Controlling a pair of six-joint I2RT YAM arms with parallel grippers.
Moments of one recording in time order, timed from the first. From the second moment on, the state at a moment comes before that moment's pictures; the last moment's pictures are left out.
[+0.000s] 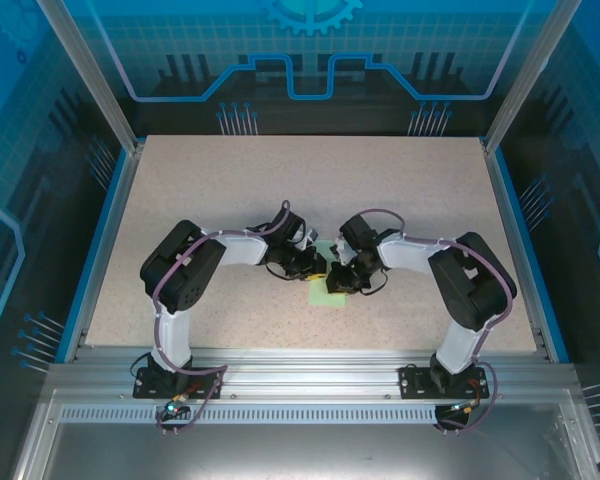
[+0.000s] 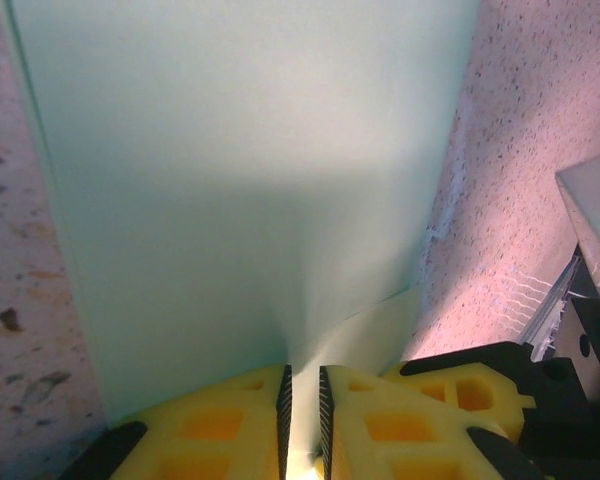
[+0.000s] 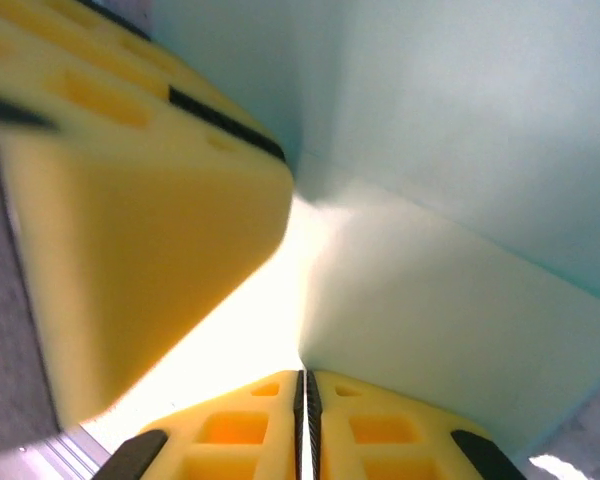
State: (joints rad) left arm -0.57 1.98 1.06 -0.11 0.65 -0.79; right arm 0.55 1.76 0.92 -0.51 -0.50 0.47
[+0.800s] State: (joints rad) left arm -0.57 1.98 1.07 -0.13 0.65 -0.79; right arm 0.48 1.54 0.67 -0.44 -0.55 0.47
